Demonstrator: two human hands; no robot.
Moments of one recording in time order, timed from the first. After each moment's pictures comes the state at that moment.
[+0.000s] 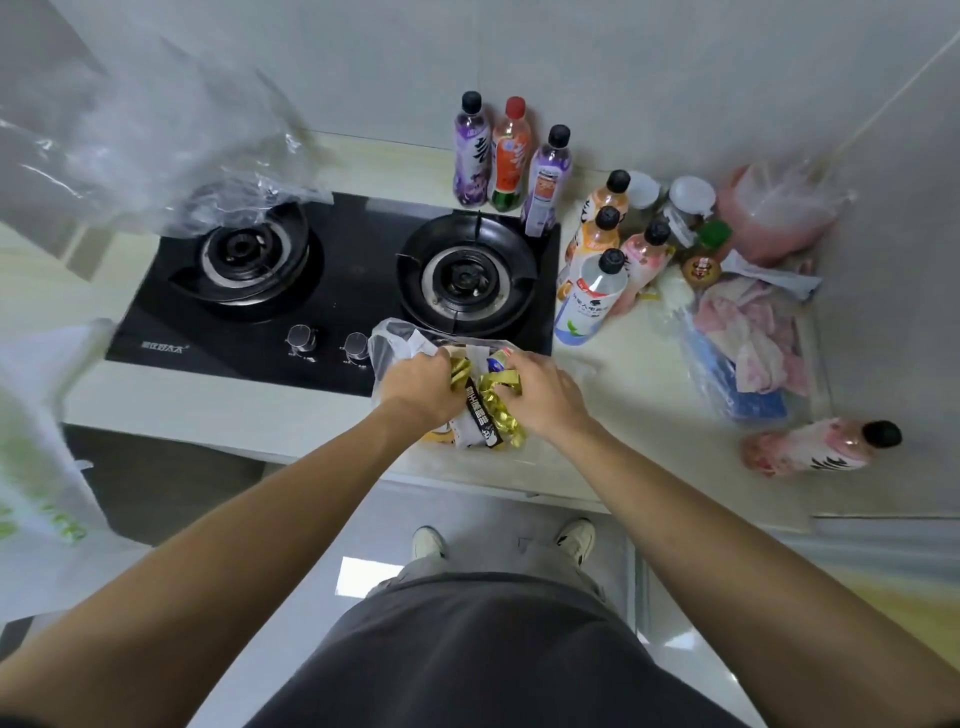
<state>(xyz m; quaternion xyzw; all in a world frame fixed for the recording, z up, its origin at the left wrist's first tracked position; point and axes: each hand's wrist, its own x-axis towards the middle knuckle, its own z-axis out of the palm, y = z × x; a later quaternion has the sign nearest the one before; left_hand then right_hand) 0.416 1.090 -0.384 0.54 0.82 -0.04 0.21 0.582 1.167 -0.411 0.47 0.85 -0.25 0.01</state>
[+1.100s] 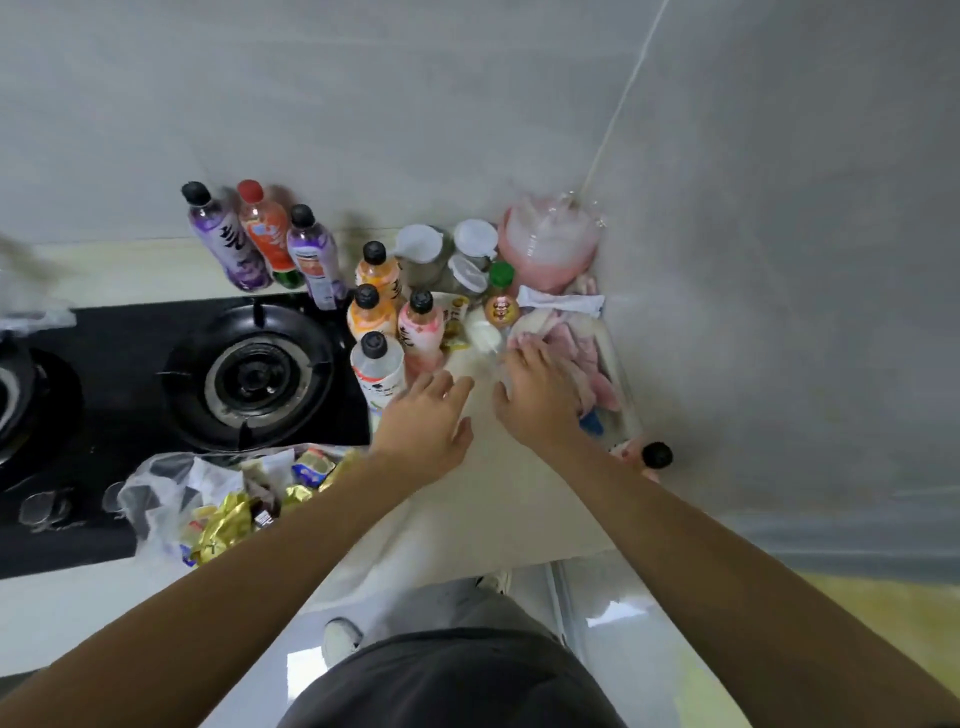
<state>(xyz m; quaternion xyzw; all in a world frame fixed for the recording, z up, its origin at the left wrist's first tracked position) 0.601 1.242 -0.364 0.77 0.62 0.08 0.13 0.781 1.318 -0.391 0.57 0.82 -0.04 -0.10</state>
